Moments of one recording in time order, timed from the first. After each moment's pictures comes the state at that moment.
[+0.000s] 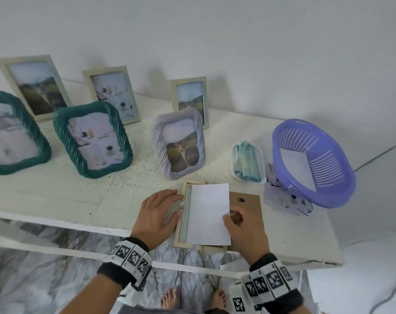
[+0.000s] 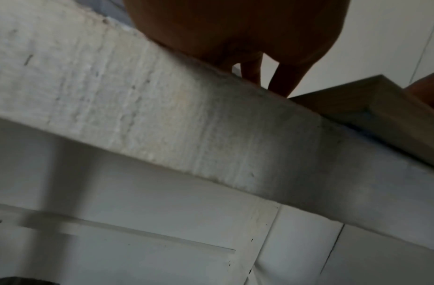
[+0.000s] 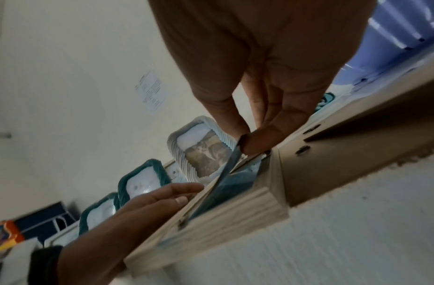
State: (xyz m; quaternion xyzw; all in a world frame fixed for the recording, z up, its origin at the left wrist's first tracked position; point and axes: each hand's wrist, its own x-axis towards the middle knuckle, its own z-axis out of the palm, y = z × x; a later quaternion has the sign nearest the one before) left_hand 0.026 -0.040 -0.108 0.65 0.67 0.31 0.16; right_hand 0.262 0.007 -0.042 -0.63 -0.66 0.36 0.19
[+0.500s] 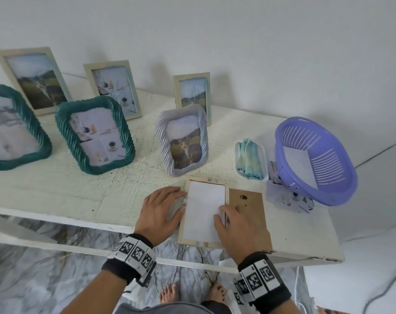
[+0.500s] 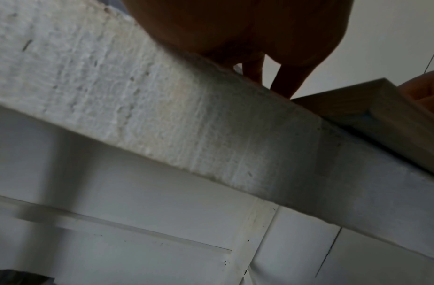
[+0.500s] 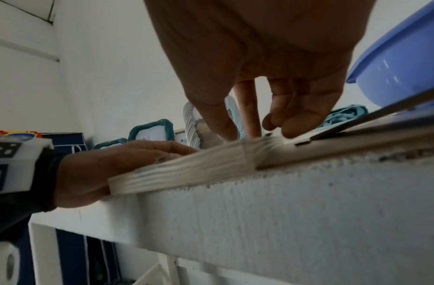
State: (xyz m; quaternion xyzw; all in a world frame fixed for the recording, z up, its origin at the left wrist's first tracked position) left_hand 0.025 -0.040 -0.113 0.65 0.67 0.32 0.14; right_hand 0.236 -0.004 -0.044 -0.63 -0.76 0.18 0.06
